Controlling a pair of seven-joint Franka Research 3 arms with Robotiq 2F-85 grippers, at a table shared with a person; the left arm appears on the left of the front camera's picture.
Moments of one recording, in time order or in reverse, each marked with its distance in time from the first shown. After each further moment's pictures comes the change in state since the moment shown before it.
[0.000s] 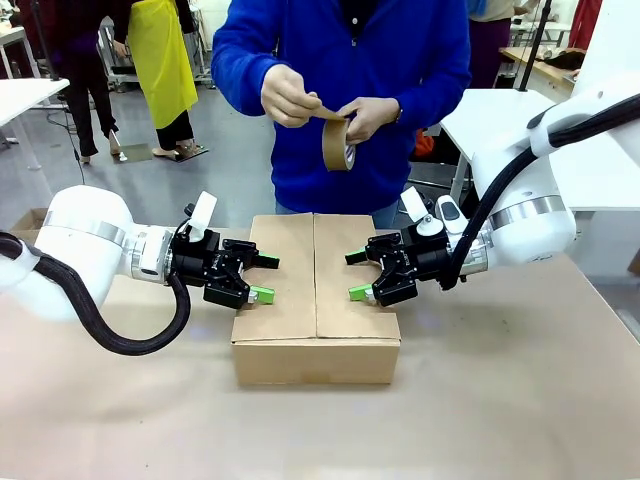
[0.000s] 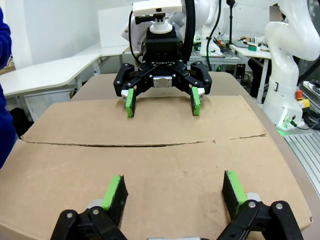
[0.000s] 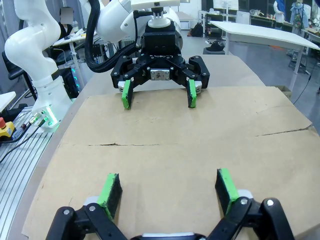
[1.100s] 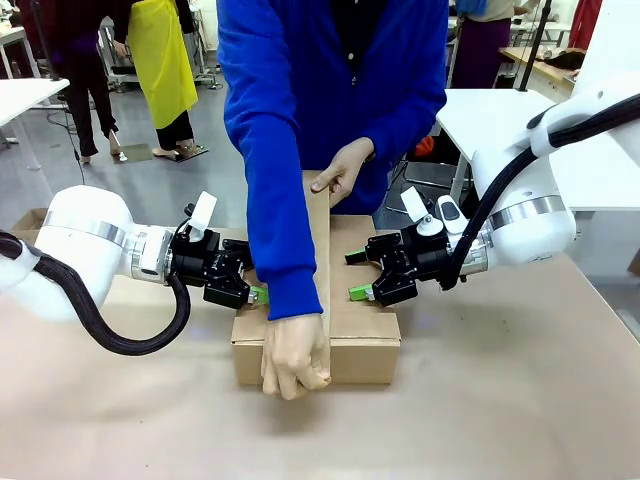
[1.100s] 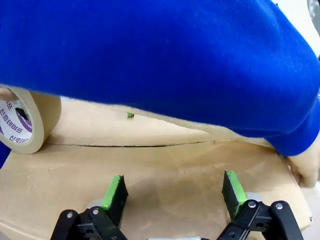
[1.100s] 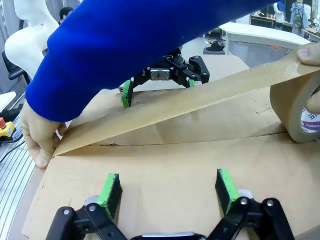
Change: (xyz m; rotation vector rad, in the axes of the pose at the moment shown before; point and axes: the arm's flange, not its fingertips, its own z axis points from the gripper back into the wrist) left arm 0.000 0.000 0.000 0.000 0.000 0.000; right arm 0.000 0.000 0.000 0.000 0.000 0.000
